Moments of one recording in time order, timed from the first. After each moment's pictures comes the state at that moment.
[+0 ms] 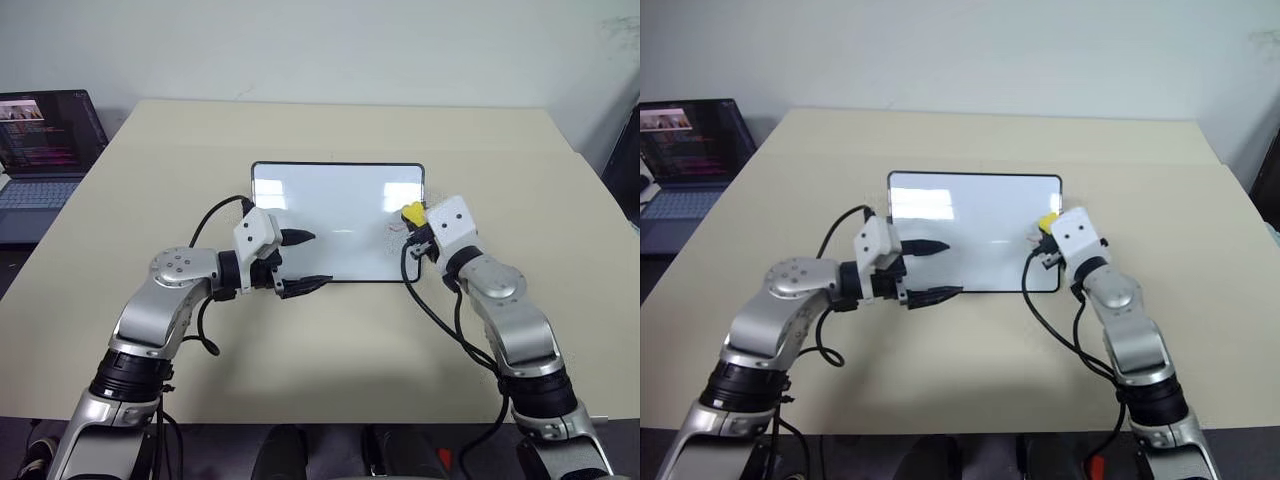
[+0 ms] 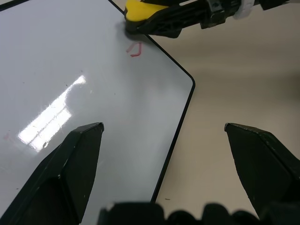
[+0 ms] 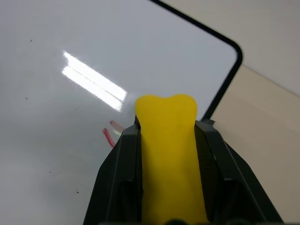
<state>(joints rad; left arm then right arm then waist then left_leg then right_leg) -0.44 0.64 -0.09 -0.12 -0.35 0.37 -1.01 -0.42 -0.32 0.16 -0.25 -0.11 0.59 0.29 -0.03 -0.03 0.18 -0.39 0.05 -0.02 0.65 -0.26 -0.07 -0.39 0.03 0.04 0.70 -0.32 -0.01</state>
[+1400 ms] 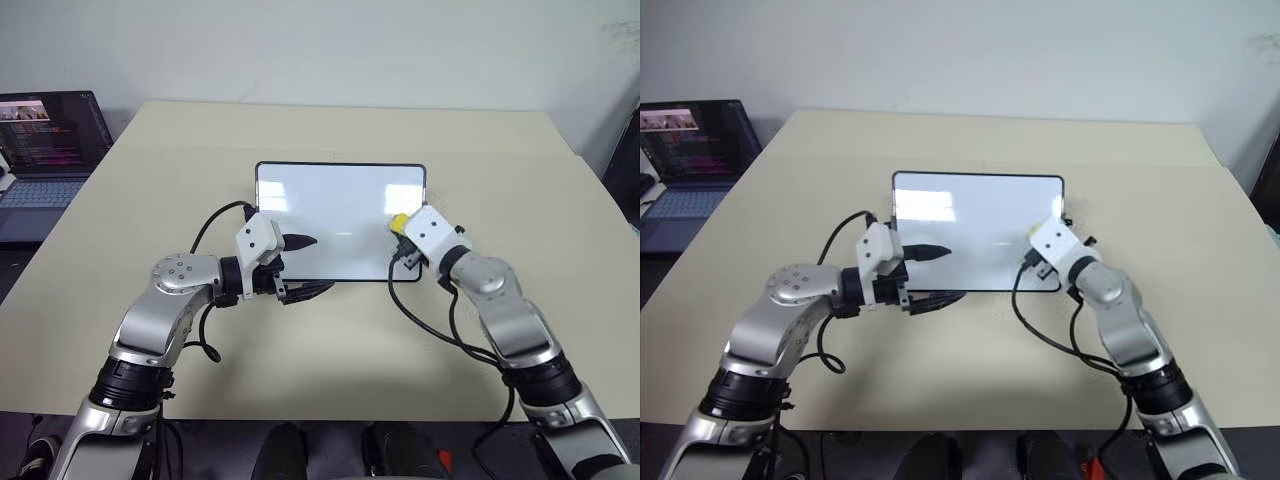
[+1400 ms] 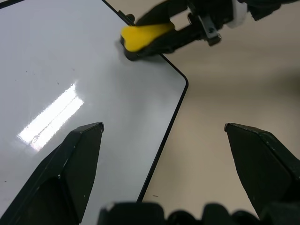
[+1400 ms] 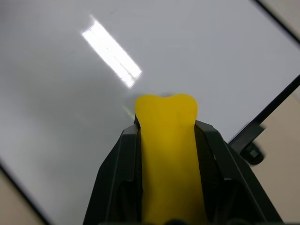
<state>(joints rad) -0.41 0.63 -0.09 -0.16 -0.35 0.39 -0.99 -0.43 -0.43 0.26 -0.27 -0.19 0.65 0.47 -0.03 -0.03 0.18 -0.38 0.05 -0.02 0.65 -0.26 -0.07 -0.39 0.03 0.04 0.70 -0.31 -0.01</state>
